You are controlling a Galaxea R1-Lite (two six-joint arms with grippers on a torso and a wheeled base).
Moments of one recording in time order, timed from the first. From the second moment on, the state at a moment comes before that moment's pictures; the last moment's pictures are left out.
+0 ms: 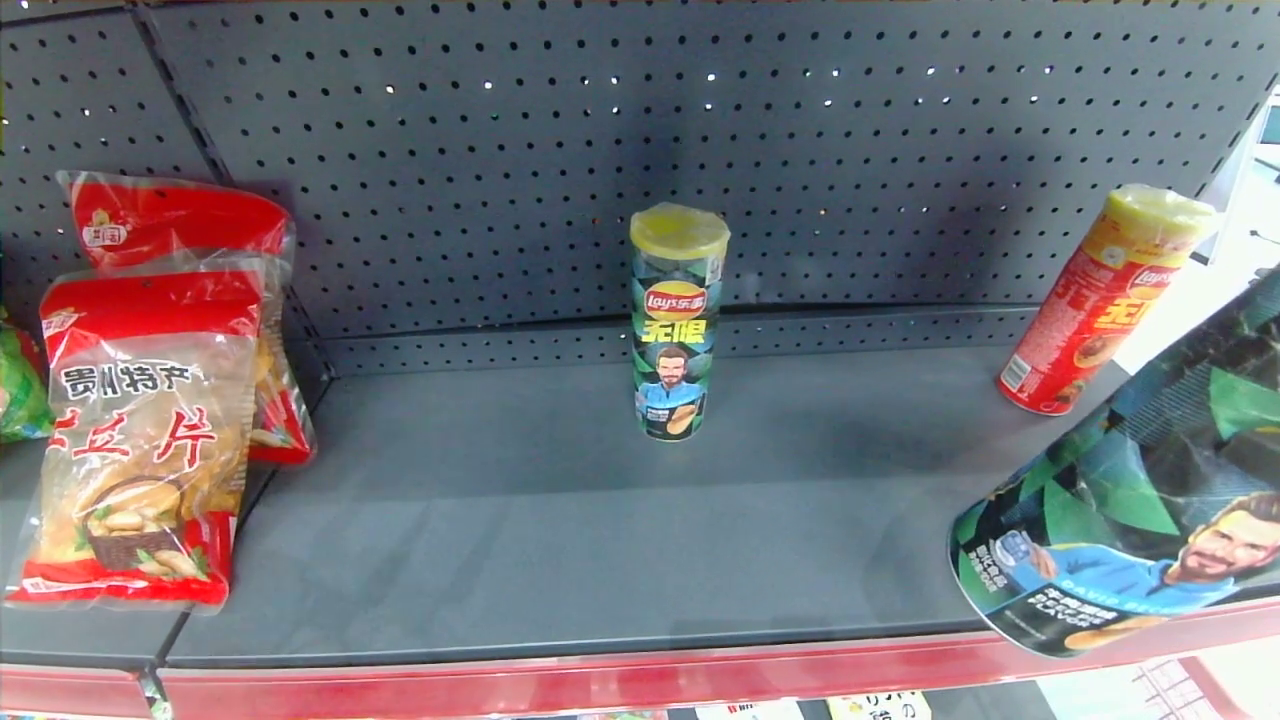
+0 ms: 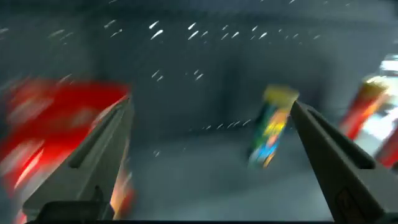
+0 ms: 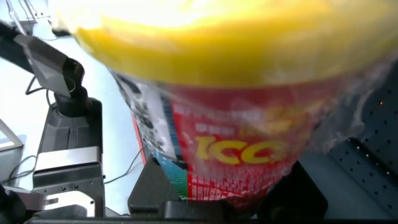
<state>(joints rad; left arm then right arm) -0.09 0.77 -0.81 -0.30 -0.29 -0.13 0.38 1.01 -0.79 -0.20 0.84 -0.27</state>
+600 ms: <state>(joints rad) -0.22 1.51 -0.41 -1.52 -0.72 -0.07 0.37 1.04 -0.79 -0.20 0.84 -0.27</state>
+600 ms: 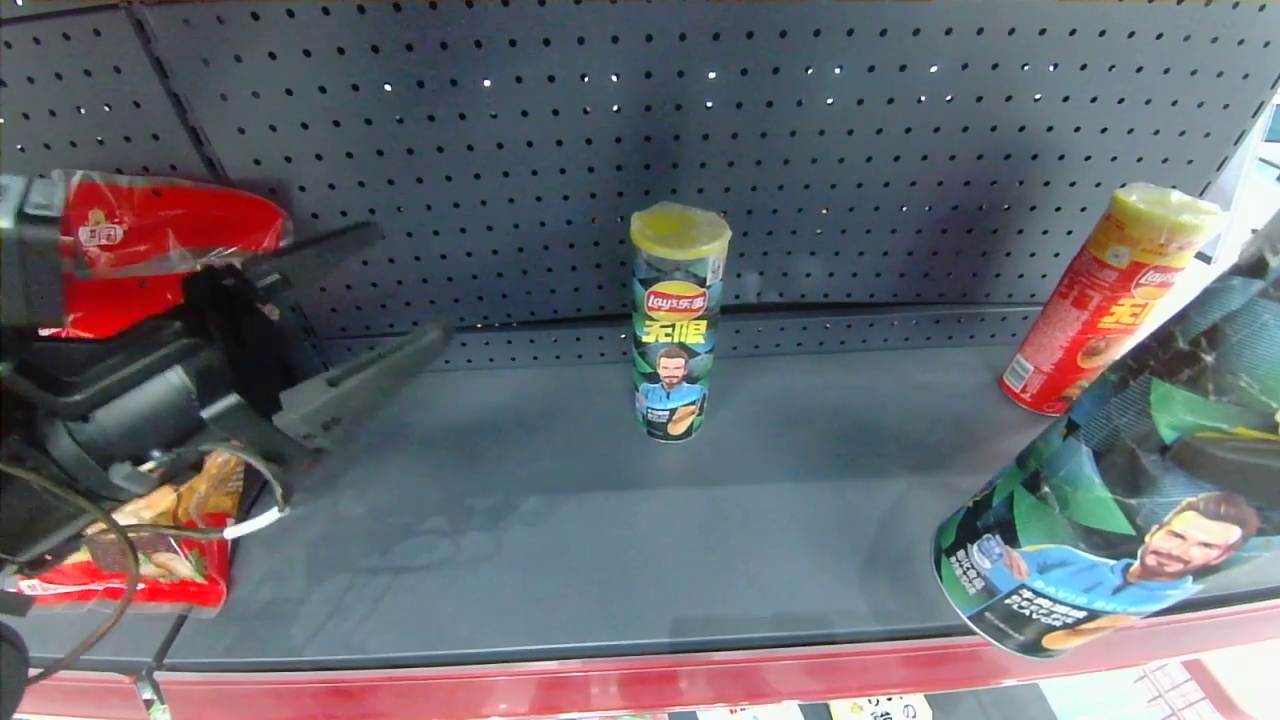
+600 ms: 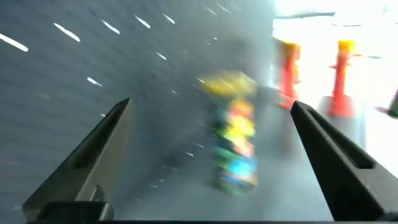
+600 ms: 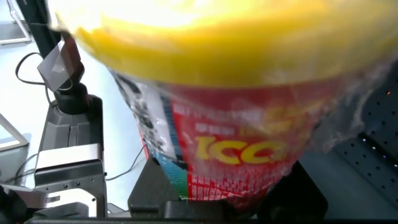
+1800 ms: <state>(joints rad) -0.40 2.08 -0.85 -1.52 -0.80 -0.08 0.38 1.14 -0.81 -0.21 0.84 -0.29</state>
